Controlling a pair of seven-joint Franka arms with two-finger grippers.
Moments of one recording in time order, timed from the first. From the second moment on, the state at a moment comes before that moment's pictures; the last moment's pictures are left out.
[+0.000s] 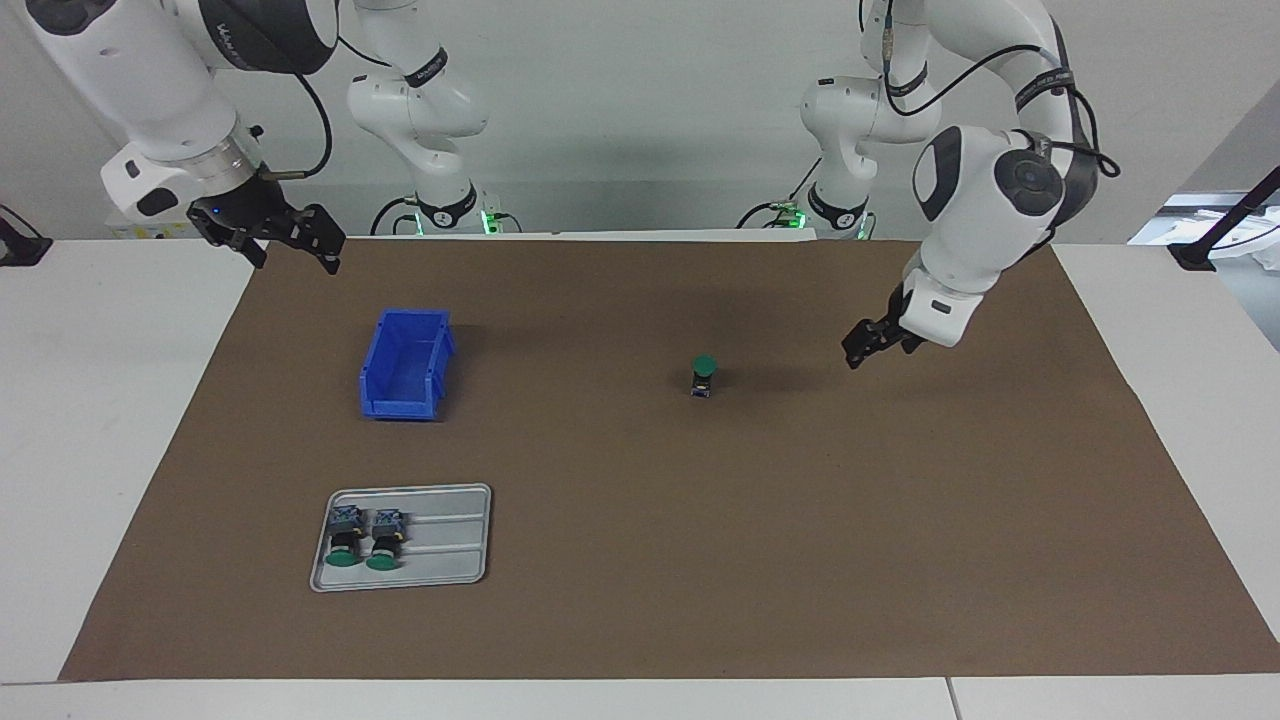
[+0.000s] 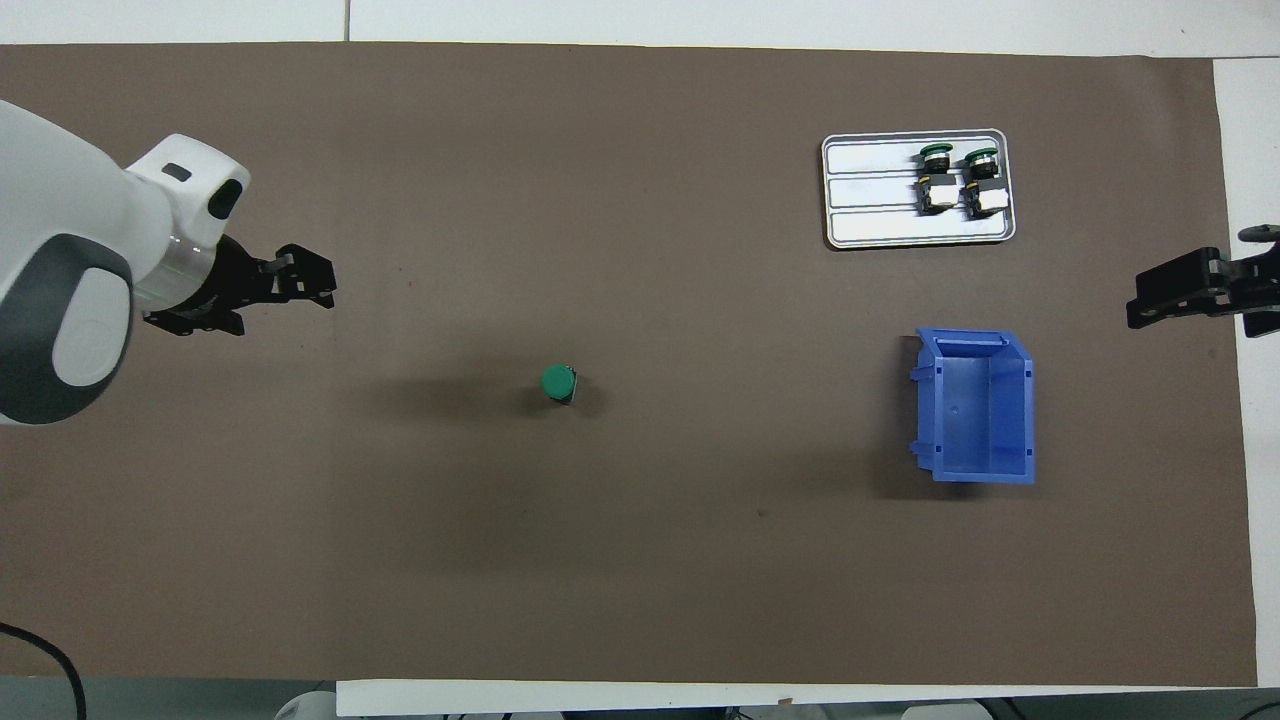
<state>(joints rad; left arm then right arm) -0.21 0.02 -0.01 -1.92 -0.07 1.86 -0.36 -0.07 -0.04 0.03 -1.63 0.00 1.46 0.05</state>
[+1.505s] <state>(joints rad) -0.04 0.01 -0.01 -1.64 0.00 1.45 -0.08 0.73 0.54 0.07 -1.44 -0.02 1.98 0.93</state>
